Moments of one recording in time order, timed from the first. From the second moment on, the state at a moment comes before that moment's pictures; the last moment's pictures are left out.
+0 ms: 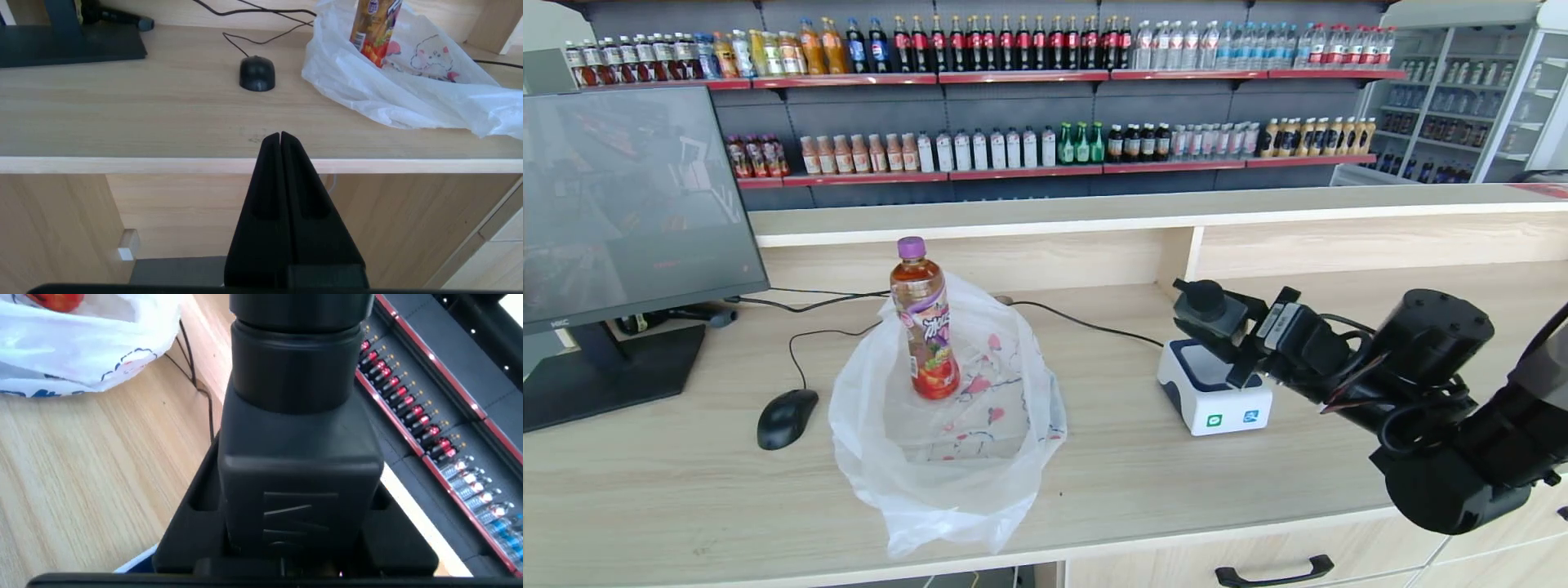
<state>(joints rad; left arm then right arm) 0.00 0.00 0.00 -0.01 0.00 0.00 0.25 2.00 -0.63 -1.57 0.55 -0.76</state>
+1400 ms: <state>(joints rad) 0.00 0.00 0.00 0.00 0.00 0.03 0.24 1.63 -0.44 -1.57 0.29 -0.16</state>
